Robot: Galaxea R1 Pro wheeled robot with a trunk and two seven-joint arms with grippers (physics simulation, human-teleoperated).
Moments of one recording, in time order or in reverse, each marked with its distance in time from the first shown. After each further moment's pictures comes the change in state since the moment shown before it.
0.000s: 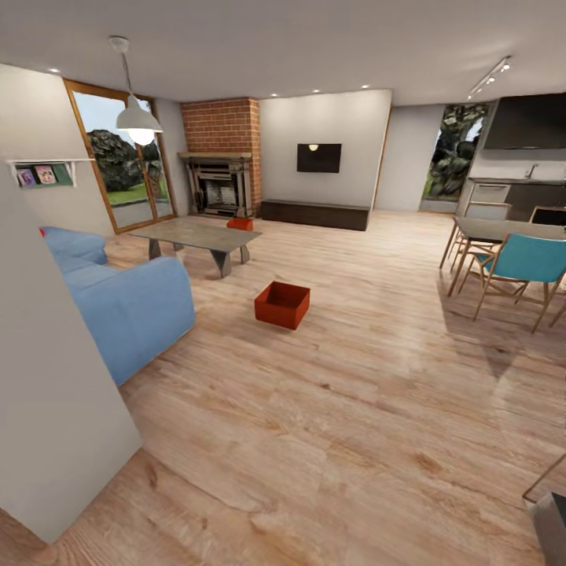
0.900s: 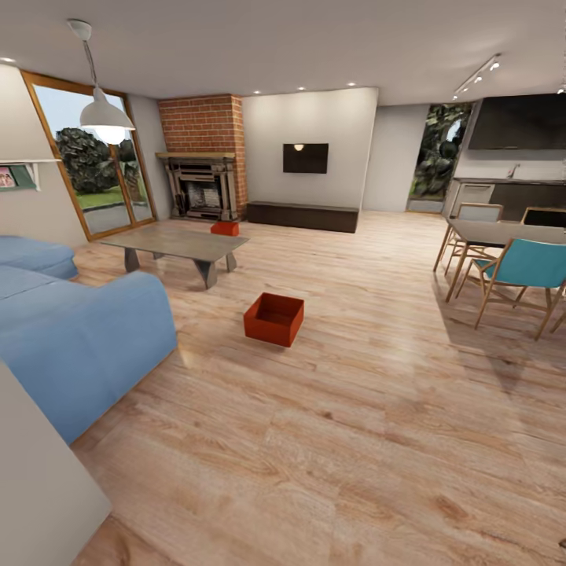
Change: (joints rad) left arm 0.000 0.002 0.000 0.000 0.000 0.000 0.000; right arm 0.000 0.000 0.000 0.000 -0.001 0.000 0.000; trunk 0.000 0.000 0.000
